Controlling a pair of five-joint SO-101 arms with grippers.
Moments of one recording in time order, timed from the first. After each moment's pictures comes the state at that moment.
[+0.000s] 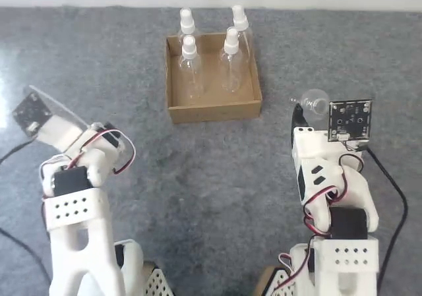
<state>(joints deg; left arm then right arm) -20.4 -48.3 58.2 55.0 39.3 -3.3 -71.5 60.1 41.8 2.9</state>
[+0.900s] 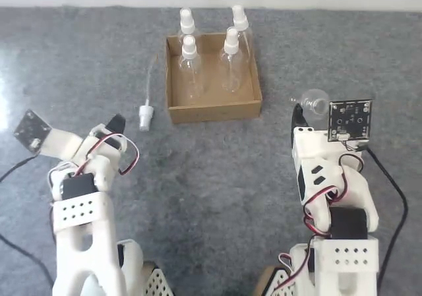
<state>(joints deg) -20.7 -48.3 67.4 44.2 48.5 -3.3 -71.5 60.1 41.8 2.9</state>
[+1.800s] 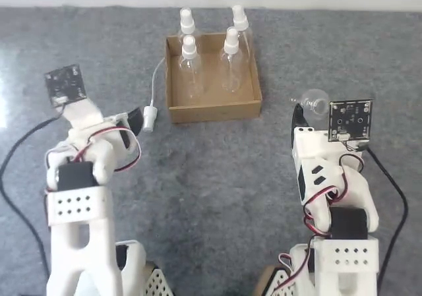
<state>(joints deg) -14.3 -47.4 51.3 55.8 14.1 -3.3 -71.5 60.1 41.8 2.9</state>
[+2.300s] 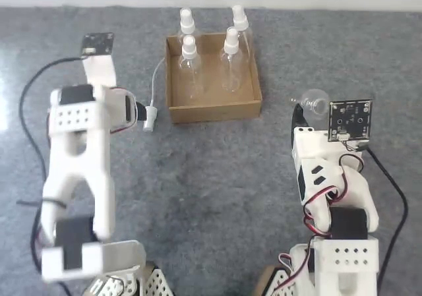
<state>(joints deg) -14.2 -4.2 16.0 74.0 0.8 -3.3 -71.5 60.1 41.8 2.9</state>
